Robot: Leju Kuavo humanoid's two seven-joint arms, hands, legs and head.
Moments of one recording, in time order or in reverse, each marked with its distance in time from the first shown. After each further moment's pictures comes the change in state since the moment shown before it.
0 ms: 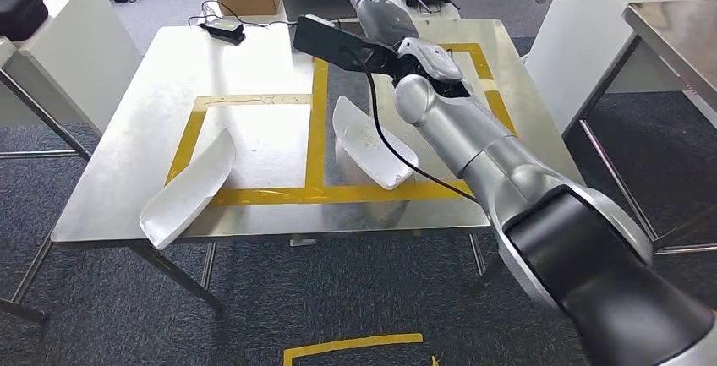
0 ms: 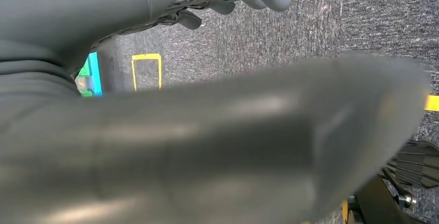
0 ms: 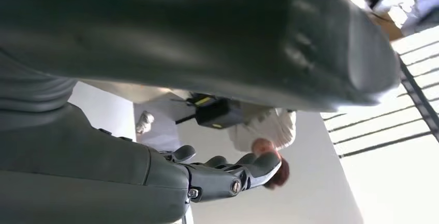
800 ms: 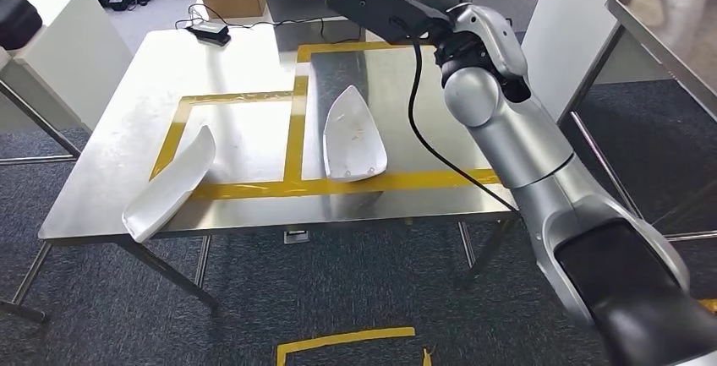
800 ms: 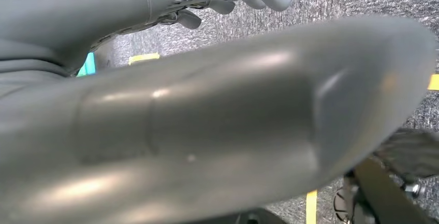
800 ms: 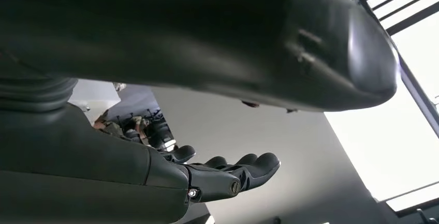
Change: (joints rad) left arm -0.002 -0.020 0.010 0.000 -0.033 0.000 -0.008; right arm 0.149 -0.174 -0.118 -0.572 0.056 0.014 0.053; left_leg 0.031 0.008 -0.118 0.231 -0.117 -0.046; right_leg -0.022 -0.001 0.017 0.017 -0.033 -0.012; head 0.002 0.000
